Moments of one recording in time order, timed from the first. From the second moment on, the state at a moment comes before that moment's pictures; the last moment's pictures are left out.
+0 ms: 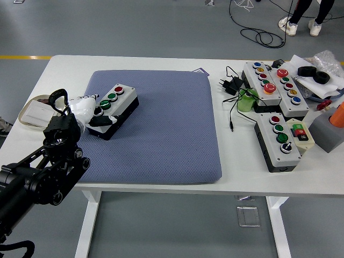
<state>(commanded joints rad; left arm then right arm) -0.63 0.13 -1.04 -0.95 2.27 -0.10 0.53 0.14 -0.16 1.02 0.18 -1.34 -0.03 -0.33</state>
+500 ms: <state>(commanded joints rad) -0.65 0.12 -1.03 -0.92 2.27 -0.11 0.55 0.14 -0.16 1.02 0.18 -1.33 -0.03 -0.33</state>
